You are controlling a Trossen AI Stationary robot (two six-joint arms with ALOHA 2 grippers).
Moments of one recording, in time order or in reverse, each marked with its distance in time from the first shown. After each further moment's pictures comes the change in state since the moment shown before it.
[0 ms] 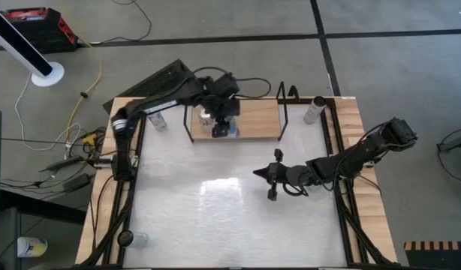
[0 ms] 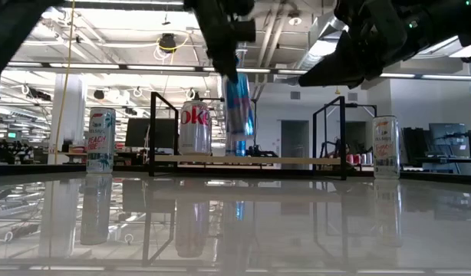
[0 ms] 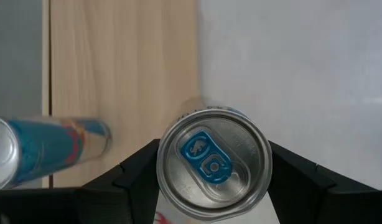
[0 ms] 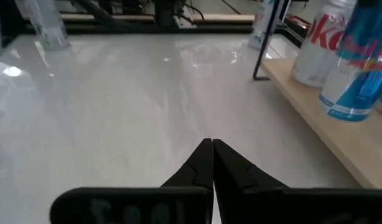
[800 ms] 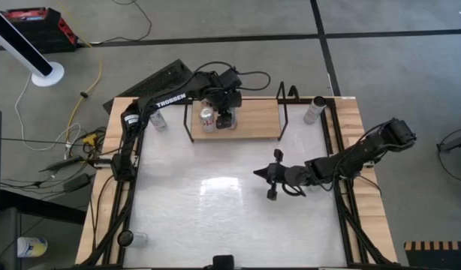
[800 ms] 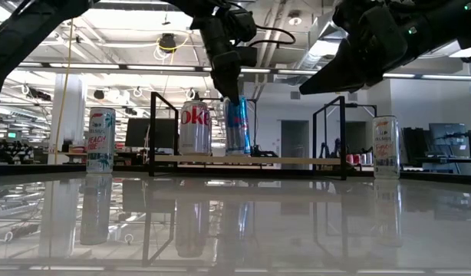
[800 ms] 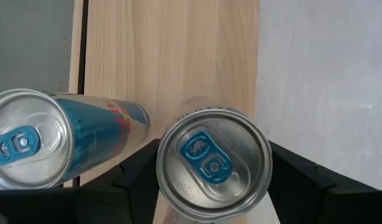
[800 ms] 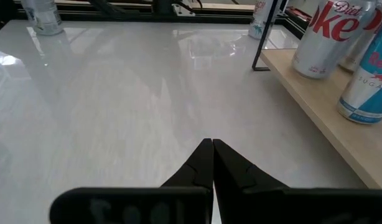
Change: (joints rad) left arm 0.068 0.121 0.069 -0.031 -0.050 0.028; right arm -0.009 0.015 0.000 -0.021 -0.004 0.000
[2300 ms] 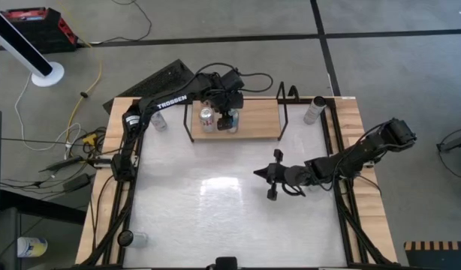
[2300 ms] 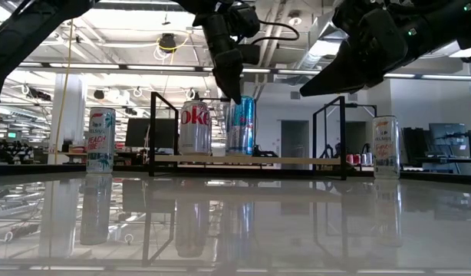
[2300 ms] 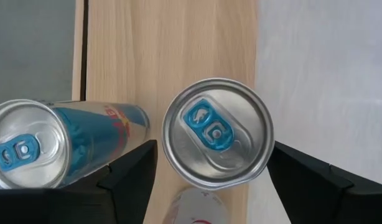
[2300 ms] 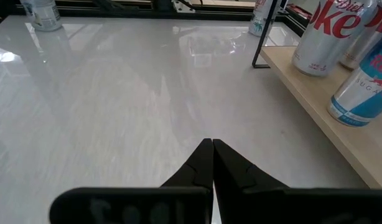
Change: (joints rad) left arm -0.024 0.006 0.028 0.011 -0.032 -0.008; right arm 0.000 0.000 0.000 -0.012 -0.005 0.000
